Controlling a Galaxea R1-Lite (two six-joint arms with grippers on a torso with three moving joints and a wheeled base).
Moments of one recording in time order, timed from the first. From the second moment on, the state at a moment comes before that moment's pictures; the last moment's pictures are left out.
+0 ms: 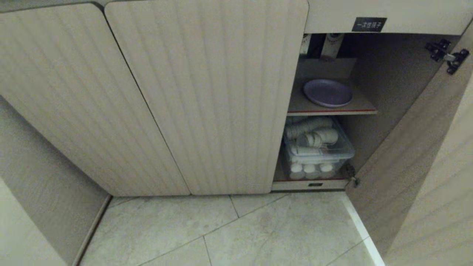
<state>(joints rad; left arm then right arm) 0.00 0.00 0.00 0.00 0.00 -0.02 0.00 0.00 0.00 0.00 -0.03 -0.04</state>
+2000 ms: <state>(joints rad) 0.00 0.00 0.00 0.00 0.00 -0.02 0.00 0.00 0.00 0.00 -0.04 -0.03</state>
